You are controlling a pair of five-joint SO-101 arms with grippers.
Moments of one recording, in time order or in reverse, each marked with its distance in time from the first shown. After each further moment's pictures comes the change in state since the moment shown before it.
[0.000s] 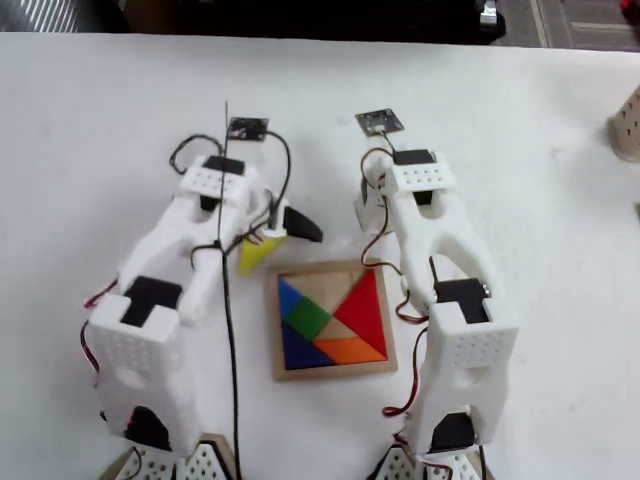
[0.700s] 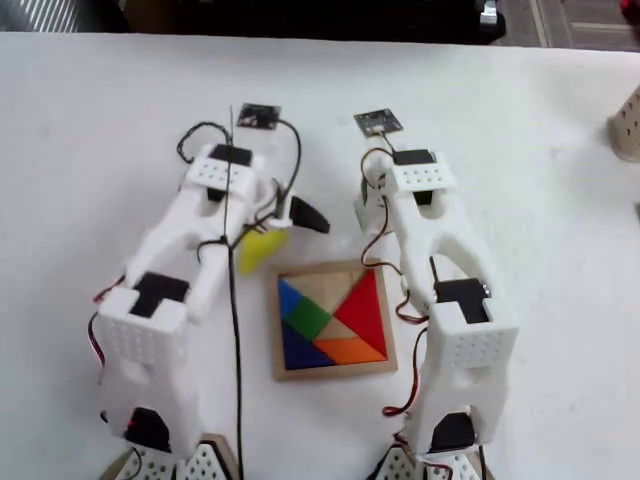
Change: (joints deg) left arm 1.1 5.5 -8.0 2.2 -2.4; right arm 0.0 0.0 0.0 0.0 1.1
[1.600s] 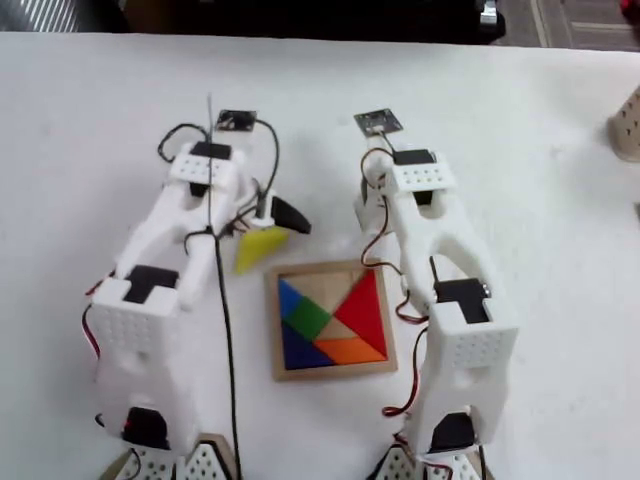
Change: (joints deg) left arm -5.2 2.7 -2.2 3.7 -0.4; right arm 0.0 0.0 0.0 0.0 0.0
